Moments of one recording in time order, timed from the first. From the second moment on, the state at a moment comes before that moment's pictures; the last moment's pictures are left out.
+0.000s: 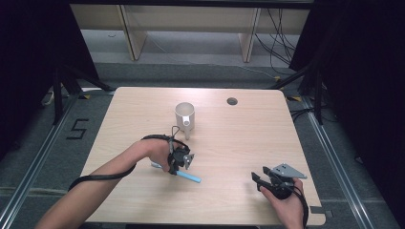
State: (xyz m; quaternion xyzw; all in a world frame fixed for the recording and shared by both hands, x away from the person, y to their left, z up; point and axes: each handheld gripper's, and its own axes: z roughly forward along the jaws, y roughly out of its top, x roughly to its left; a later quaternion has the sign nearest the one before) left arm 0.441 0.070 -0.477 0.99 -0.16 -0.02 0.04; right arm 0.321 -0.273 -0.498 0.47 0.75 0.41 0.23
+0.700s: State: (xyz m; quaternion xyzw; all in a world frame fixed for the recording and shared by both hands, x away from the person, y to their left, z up) left arm 0.432 0.074 -0.456 0.98 -0.17 0.00 0.06; right arm 0.323 -0.234 -0.481 0.42 0.78 0.45 0.15
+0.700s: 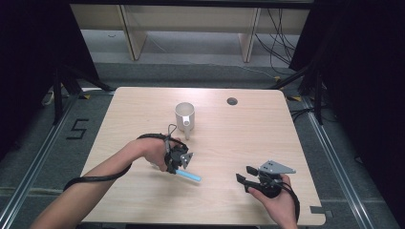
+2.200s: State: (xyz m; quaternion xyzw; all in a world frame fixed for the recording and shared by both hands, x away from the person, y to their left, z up) left arm 0.411 0.048 -0.417 0.98 -0.20 0.01 0.08; right arm 0.339 -0.123 -0.486 0.22 0.85 0.47 0.11
